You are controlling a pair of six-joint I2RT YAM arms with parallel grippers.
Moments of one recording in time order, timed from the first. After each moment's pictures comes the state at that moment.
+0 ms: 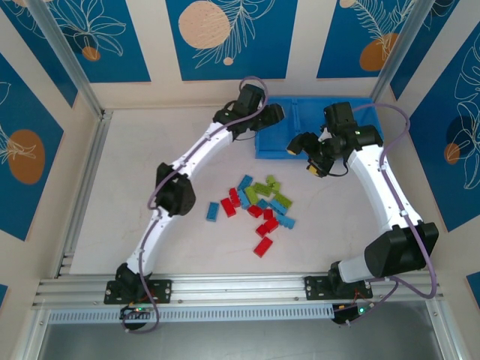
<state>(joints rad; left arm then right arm) -0.64 2.59 2.64 -0.60 0.18 -0.83 0.18 1.41 1.47 -1.13 -0.34 0.79</state>
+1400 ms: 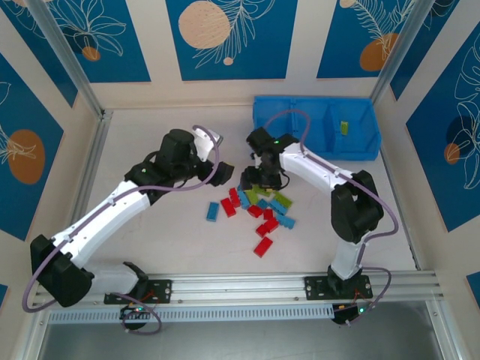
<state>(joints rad) -0.63 1.26 1.17 -0.47 0.08 0.00 0.62 1.82 1.48 -1.02 -0.18 0.48</state>
